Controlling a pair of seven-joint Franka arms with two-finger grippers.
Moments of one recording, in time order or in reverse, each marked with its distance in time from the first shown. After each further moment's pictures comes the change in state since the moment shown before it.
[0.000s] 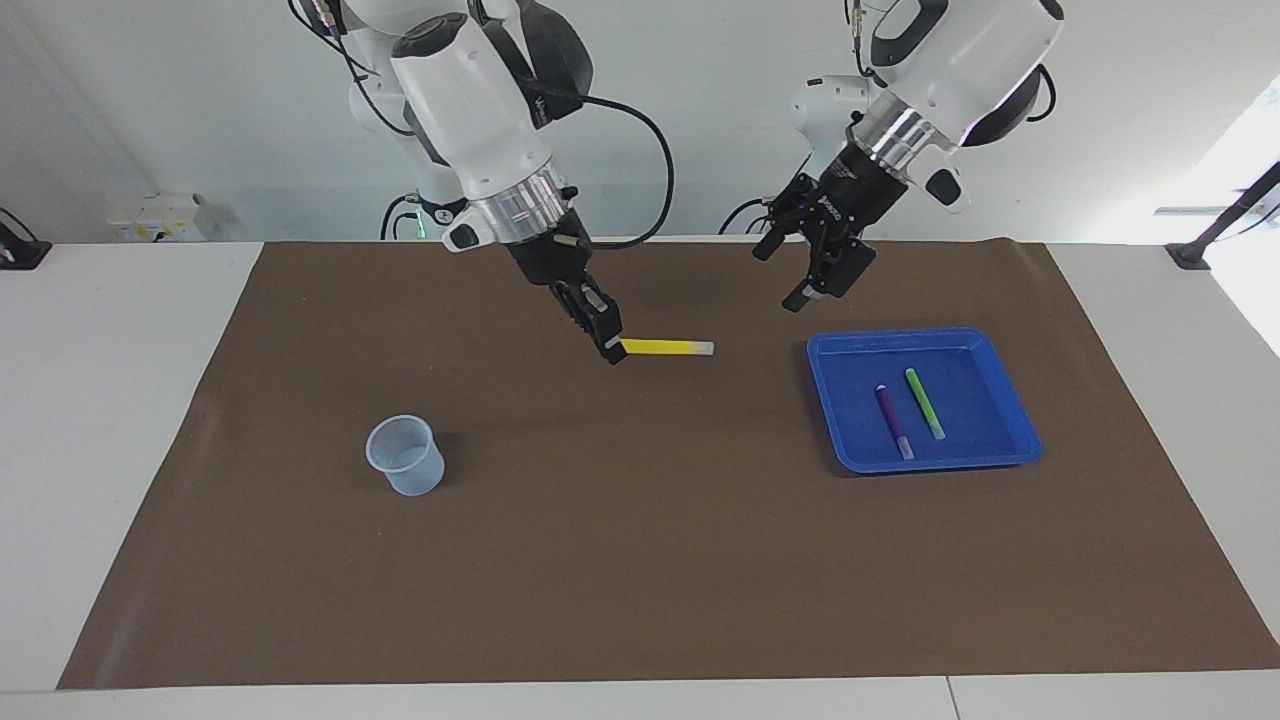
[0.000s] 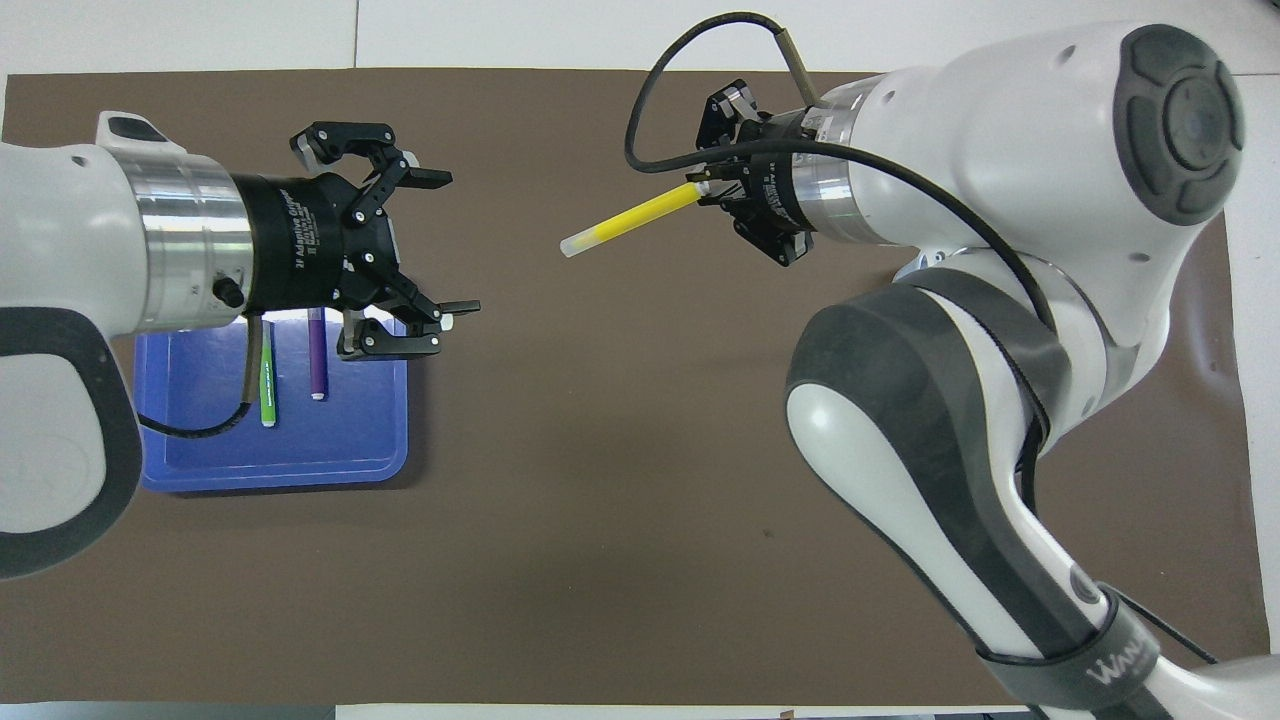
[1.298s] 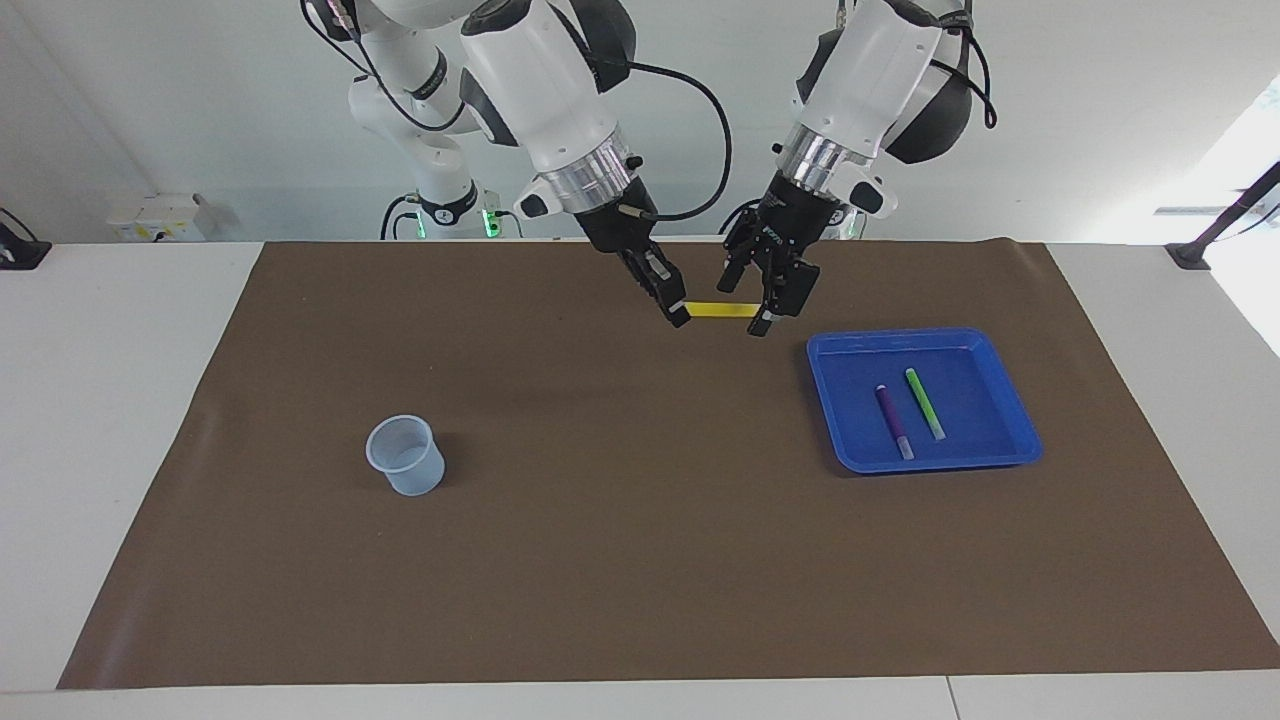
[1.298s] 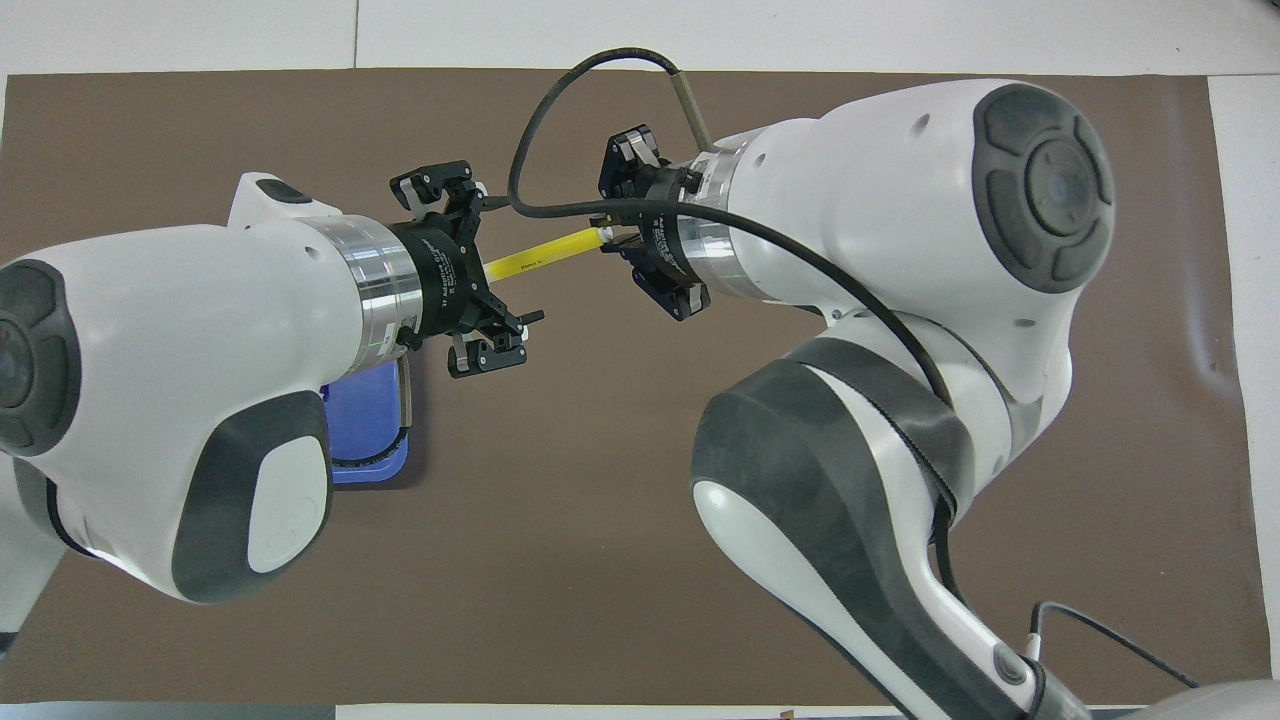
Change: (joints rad) left arm -0.095 0.019 0.003 -0.101 0.227 0.202 -0.166; right arm 0.008 0.010 0.086 0.010 -0.011 0.006 0.135
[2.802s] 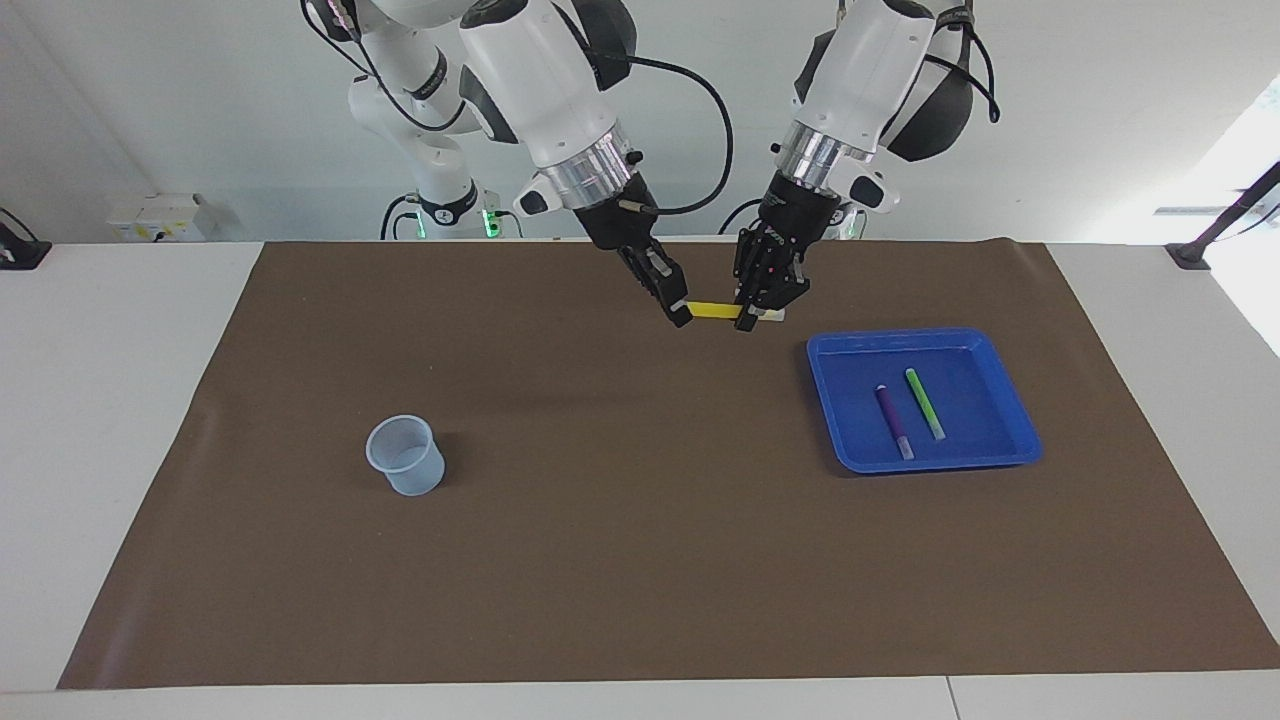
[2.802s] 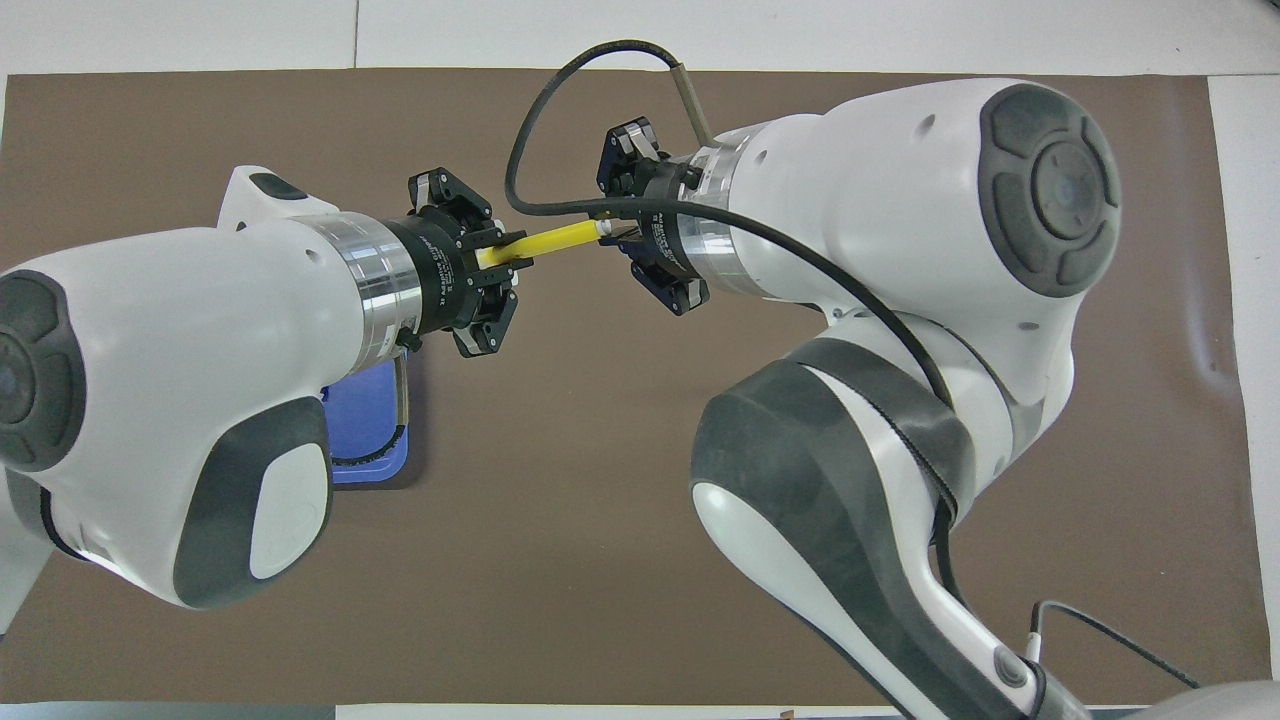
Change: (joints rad) left arm -0.001 -0.004 -0.001 0.012 0.064 0.012 -0.007; right arm 0.002 0.001 0.001 0.009 -0.009 0.014 0.000
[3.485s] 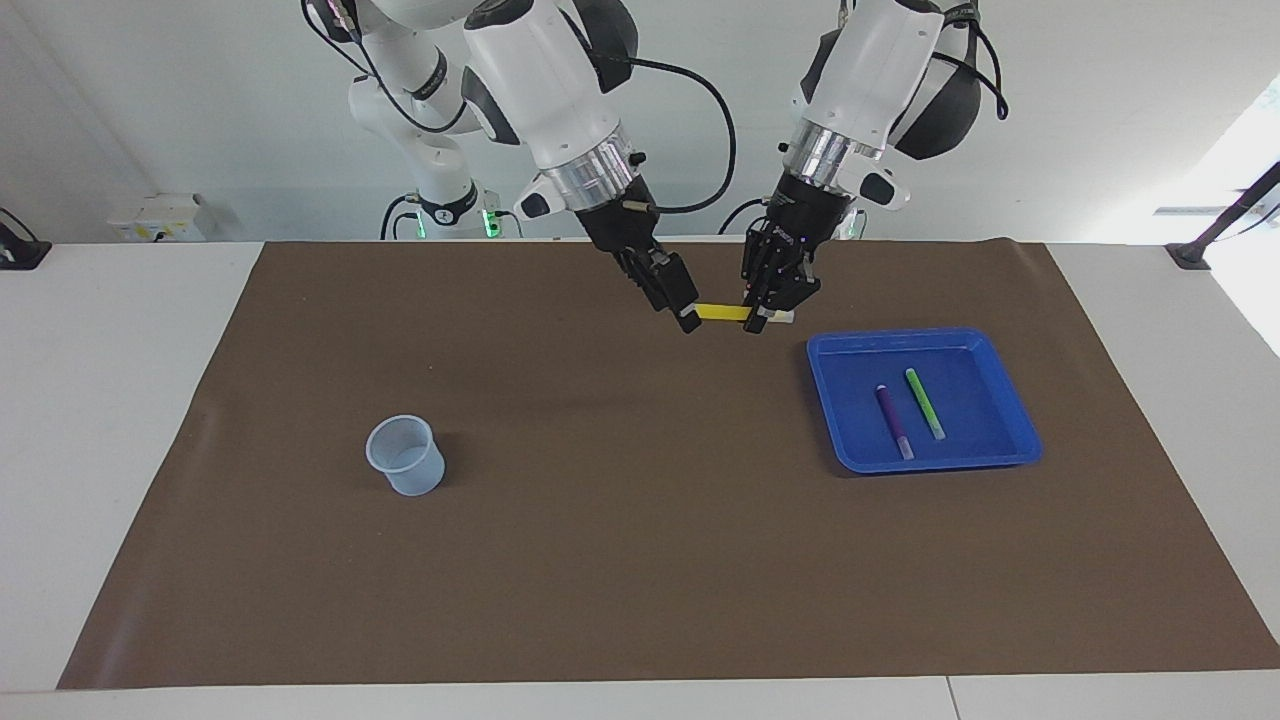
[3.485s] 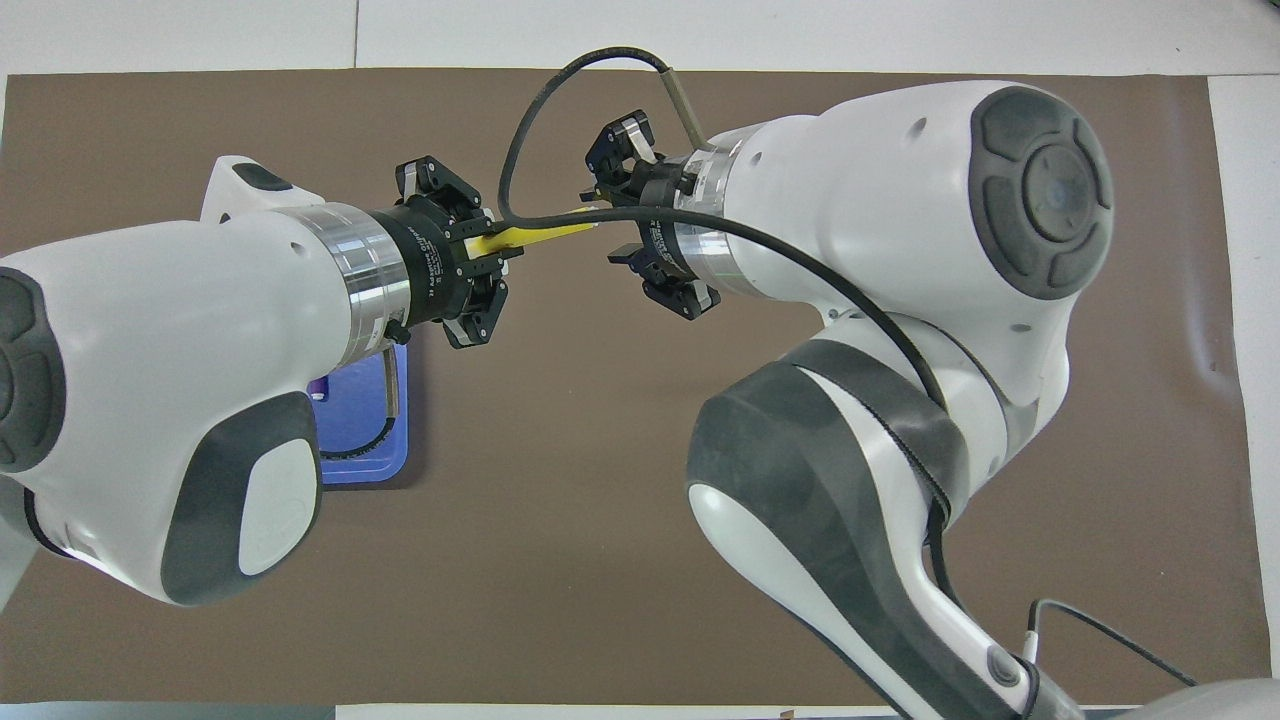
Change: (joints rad) left arm 0.008 0.001 0.011 0.005 0.012 0.009 0.005; right arm 0.003 0.004 0.000 -0.002 -0.021 -0.007 -0.057
